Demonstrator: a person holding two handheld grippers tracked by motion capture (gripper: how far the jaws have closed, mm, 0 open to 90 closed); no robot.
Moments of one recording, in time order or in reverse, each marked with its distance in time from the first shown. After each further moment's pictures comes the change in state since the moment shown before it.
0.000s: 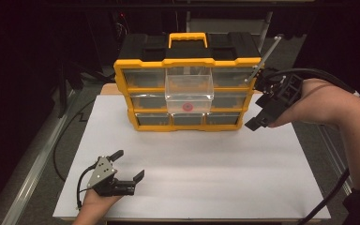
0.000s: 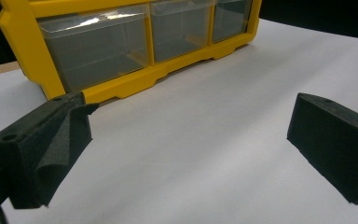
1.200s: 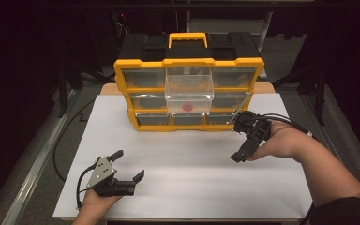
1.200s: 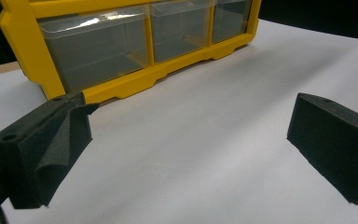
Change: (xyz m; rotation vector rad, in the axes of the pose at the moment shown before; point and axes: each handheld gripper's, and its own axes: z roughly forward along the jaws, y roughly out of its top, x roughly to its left) left arm 0.000 0.000 -0.001 -0.006 0.000 -0.003; right arm 0.012 -0.021 0.125 0.067 0.029 0.009
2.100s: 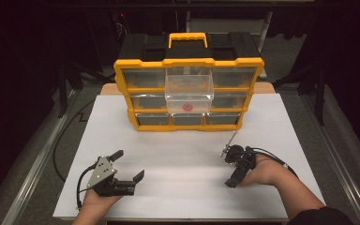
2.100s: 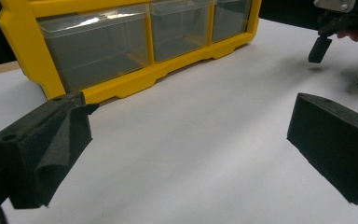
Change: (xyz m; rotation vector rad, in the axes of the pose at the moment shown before) left arm 0.000 0.000 0.000 0.007 -0.001 0.003; right arm 0.009 -0.031 0.131 0.082 0.052 0.033
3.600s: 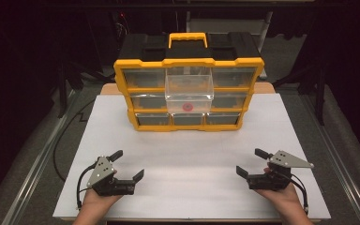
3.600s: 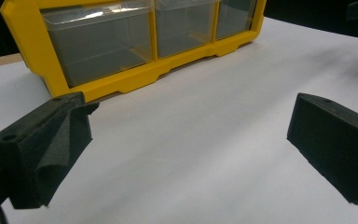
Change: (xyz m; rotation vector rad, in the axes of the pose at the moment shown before) left arm 0.001 0.000 0.001 0.010 0.009 -0.023; right arm 0.012 -0.109 -0.006 -1.102 -0.115 0.302
